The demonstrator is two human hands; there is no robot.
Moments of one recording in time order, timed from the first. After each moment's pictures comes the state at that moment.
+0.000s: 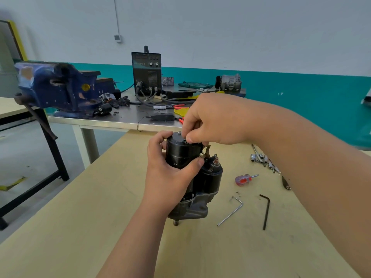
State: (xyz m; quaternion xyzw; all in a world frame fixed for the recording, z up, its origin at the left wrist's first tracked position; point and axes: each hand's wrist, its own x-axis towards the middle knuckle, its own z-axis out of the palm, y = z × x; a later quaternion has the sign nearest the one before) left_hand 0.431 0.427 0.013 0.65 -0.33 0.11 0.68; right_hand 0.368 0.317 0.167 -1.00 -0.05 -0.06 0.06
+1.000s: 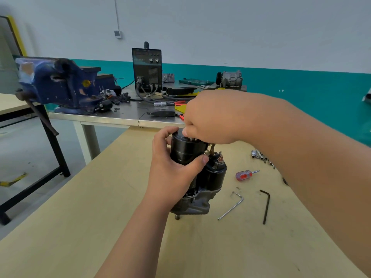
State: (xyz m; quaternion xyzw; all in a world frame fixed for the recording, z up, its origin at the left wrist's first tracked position) left_hand 0.427 0.426 0.014 0.65 -0.34 0.11 0.67; right_hand 0.367 0.338 0.170 -0.98 -0.03 -0.04 -0.18
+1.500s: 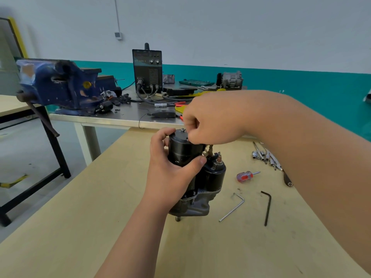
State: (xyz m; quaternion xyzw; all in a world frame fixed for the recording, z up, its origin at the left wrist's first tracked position) left_hand 0.432 0.429 0.012 0.63 -0.36 0.11 0.68; right_hand 0.368 0.337 0.173 -0.99 -0.02 -0.01 -0.11
